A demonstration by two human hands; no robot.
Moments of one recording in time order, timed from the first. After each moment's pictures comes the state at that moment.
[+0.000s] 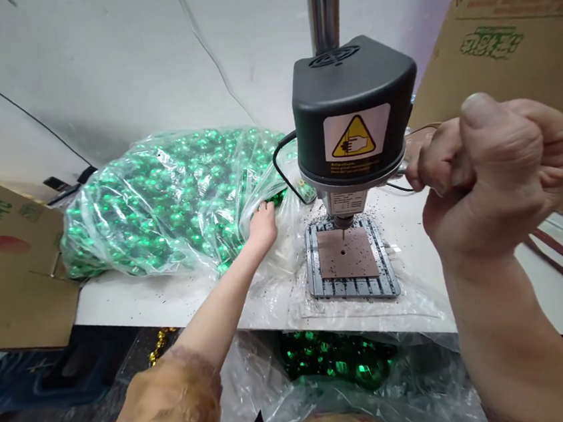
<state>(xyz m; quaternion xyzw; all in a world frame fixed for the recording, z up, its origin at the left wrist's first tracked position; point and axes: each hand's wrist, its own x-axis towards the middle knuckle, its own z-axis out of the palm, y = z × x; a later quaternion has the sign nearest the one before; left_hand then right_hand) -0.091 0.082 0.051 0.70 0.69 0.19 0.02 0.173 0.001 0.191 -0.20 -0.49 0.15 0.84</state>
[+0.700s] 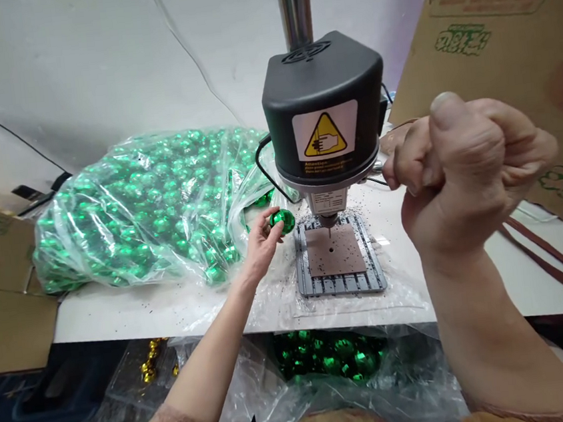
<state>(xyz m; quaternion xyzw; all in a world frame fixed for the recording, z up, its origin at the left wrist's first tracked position) -0.056 0.021 0.055 0.56 0.52 0.52 0.39 0.172 0.002 0.189 -0.18 -0.50 0.14 0.84</state>
